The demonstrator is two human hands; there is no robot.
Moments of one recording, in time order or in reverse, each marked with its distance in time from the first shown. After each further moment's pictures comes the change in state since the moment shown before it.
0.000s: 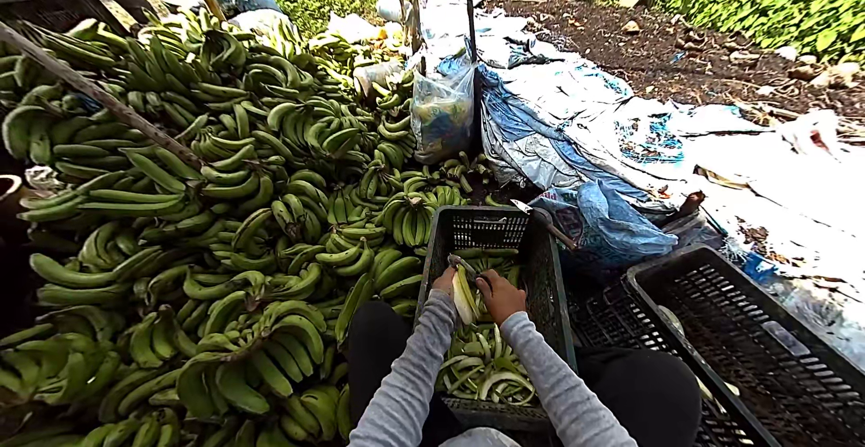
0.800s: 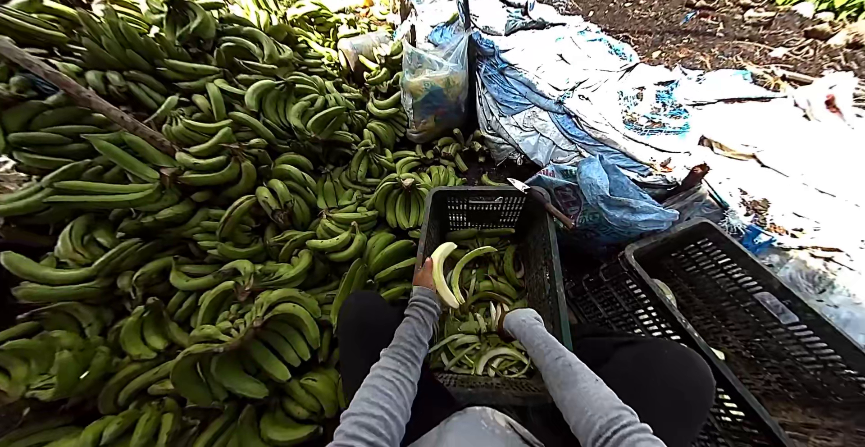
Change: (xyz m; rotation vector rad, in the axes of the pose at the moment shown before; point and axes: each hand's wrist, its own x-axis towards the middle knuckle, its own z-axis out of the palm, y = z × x) left_hand 0.043 -0.046 -0.020 0.004 0.217 -0.023; right_hand 0.042 0.095 0.098 -0.611 -0.778 0.179
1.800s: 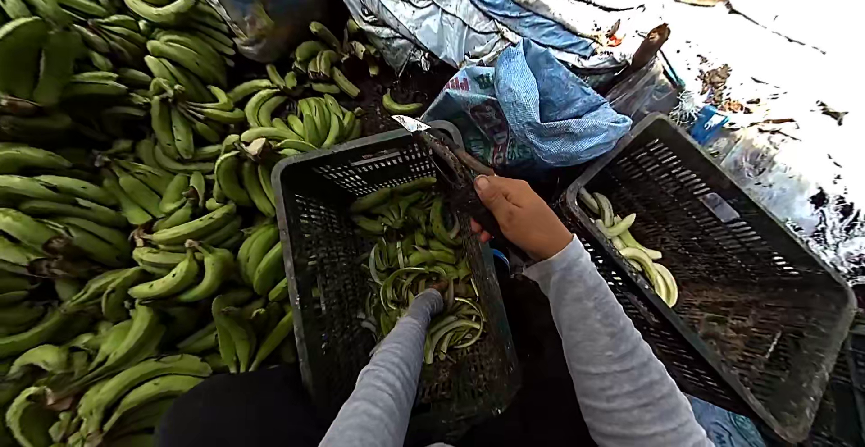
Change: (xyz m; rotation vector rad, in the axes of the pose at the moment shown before) left_hand 0.070 -0.195 0.175 1.569 -0.994 -0.107; right_hand -0.121 0.172 -0.121 1.256 0.805 -0.550
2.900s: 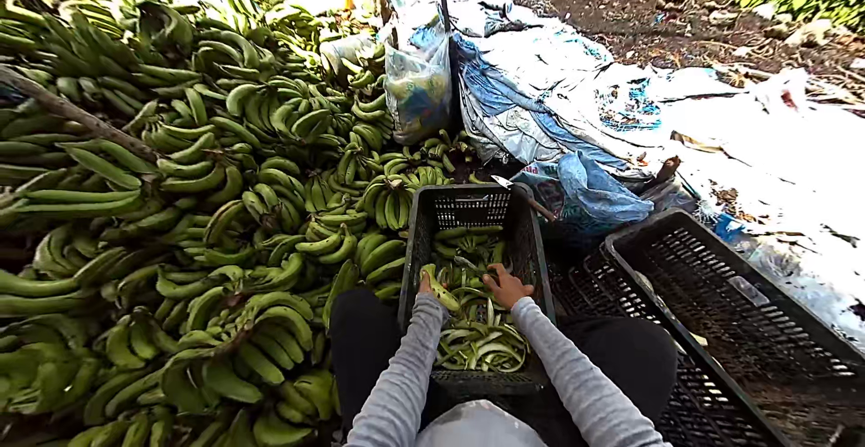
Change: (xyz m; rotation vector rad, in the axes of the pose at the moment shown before) left_hand -0.214 -0.074 -0.028 -2.036 0.829 0.223; right_hand -0.058 0.055 0.152 -0.576 -0.188 0.244
